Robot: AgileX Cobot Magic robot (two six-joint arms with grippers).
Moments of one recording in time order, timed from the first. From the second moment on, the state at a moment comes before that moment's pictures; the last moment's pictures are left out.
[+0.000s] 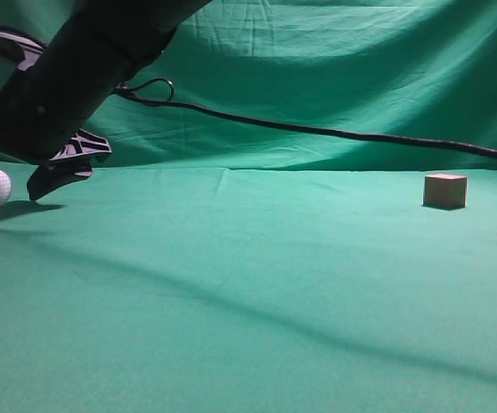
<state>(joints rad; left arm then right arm) -0.03 -0.02 0.02 0.19 0.36 -0.09 0.89 2.63 -2.33 0.55 0.53 -0.46</state>
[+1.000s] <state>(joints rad) -0.03 -0.02 0.02 0.19 0.36 -0.09 0.55 1.80 -2.27 0.16 1.26 -0.16</state>
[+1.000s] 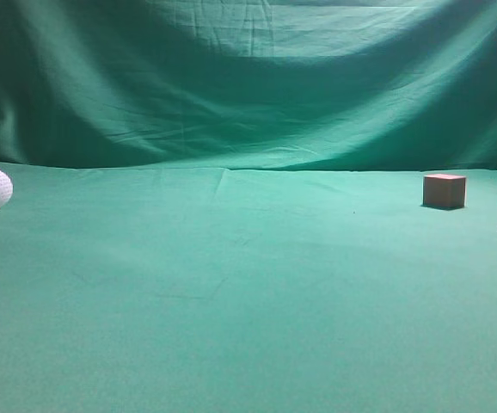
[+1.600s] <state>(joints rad) -0.03 -0.02 0.02 0.19 0.36 -0.09 0.46 0.96 -1.13 0.15 0.85 -0.13</state>
